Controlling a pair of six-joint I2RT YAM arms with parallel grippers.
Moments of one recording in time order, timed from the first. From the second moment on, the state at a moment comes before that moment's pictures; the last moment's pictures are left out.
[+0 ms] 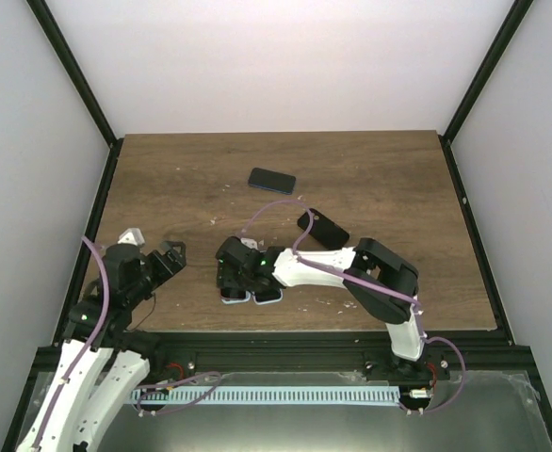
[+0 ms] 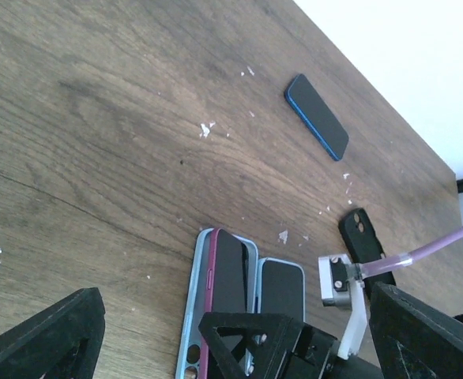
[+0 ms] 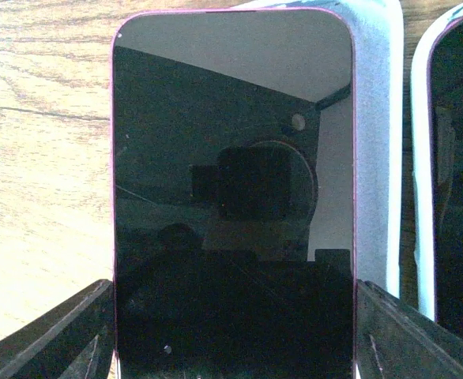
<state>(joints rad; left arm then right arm) -0.30 0.47 0.70 -0.83 -0.03 -0.84 1.13 1.96 1.30 -0.32 0.05 1.08</state>
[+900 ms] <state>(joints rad) -0.28 0.69 0.50 -0.61 0.15 -0.86 1.15 1.81 1.18 -0.33 0.06 0.97</state>
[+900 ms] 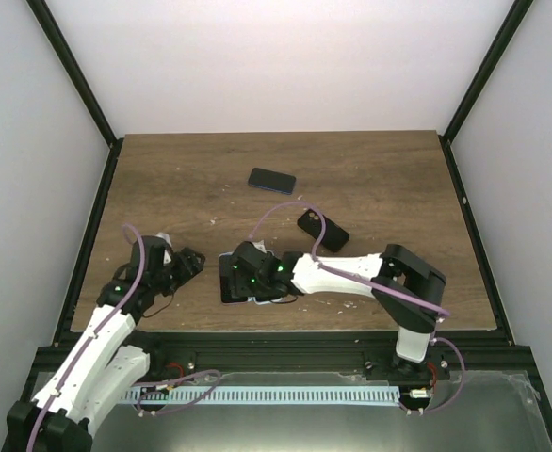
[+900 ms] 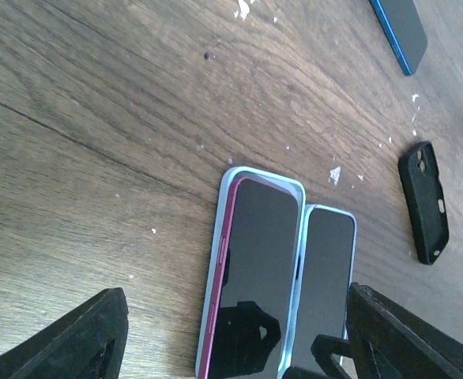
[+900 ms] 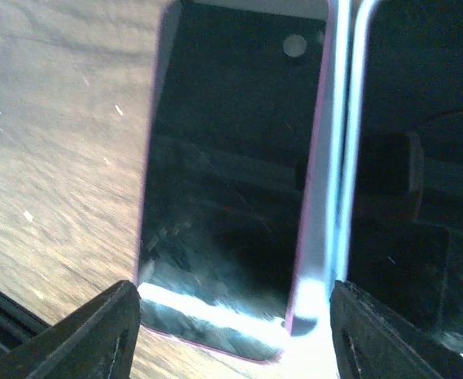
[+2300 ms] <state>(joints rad) -0.26 0.97 0.41 -0.45 0.45 -0.87 1.01 1.76 0.93 -0.15 -0.08 0.73</state>
